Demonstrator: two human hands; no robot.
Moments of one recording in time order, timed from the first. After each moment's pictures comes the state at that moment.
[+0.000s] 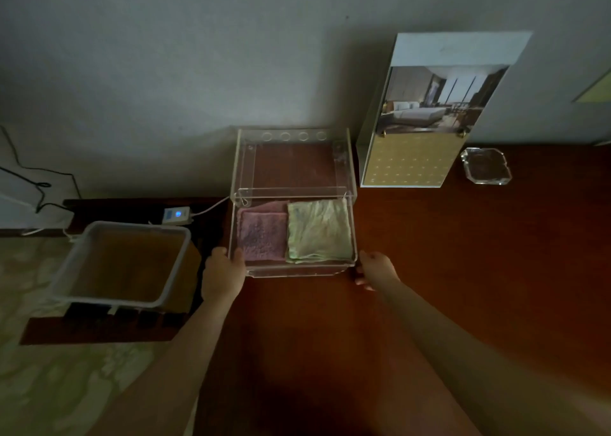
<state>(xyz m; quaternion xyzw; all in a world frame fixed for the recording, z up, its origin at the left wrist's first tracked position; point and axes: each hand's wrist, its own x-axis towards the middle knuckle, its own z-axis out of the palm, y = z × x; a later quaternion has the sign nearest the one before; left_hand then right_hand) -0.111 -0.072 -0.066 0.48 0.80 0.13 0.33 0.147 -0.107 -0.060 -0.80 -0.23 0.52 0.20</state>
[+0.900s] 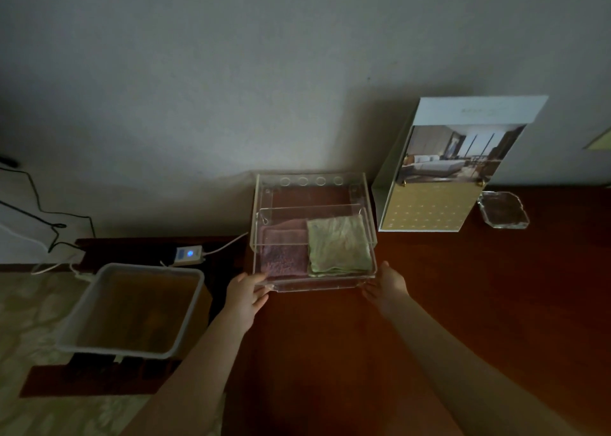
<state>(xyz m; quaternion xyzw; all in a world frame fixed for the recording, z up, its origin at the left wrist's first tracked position) -0.112 -0.014 -0.048 0.10 0.68 0.35 0.64 0.128 -0.042 -0.051 -0.70 0.03 0.56 0.44</state>
